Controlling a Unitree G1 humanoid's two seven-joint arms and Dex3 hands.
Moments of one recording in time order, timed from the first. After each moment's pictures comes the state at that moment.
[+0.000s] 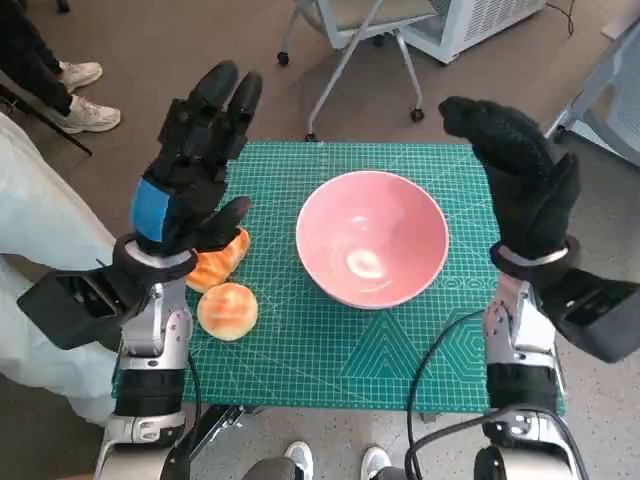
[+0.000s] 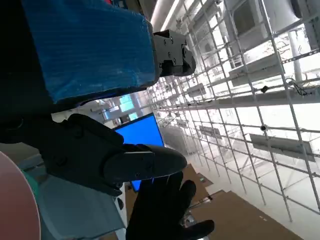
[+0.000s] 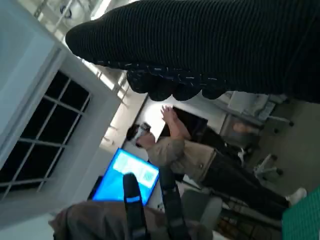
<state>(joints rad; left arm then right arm) -0.57 0.18 0.15 0.25 -0.38 -0.46 -0.53 -0.68 -0.13 -0.19 0.51 0.36 -0.70 0.58</state>
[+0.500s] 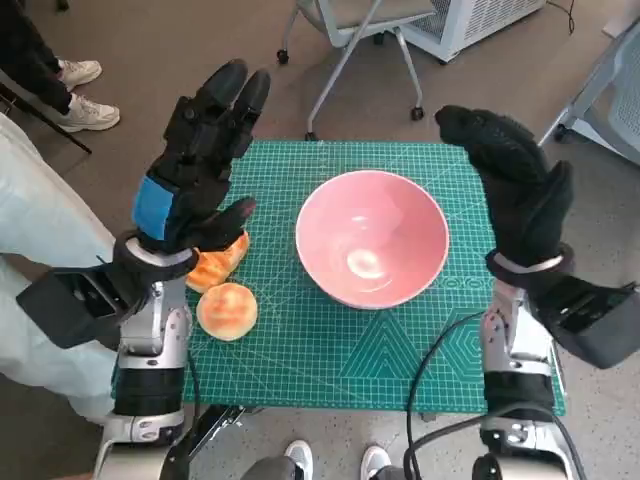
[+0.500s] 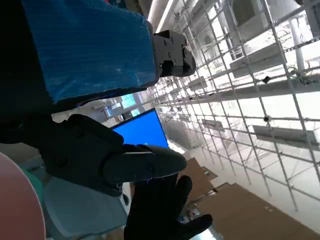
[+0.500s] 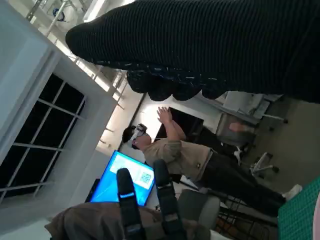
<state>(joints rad) -0.56 0.22 0.15 0.19 -0.31 -0.44 -0.51 -0.65 -0.11 -0.17 0.49 0.34 -0.70 0.54</state>
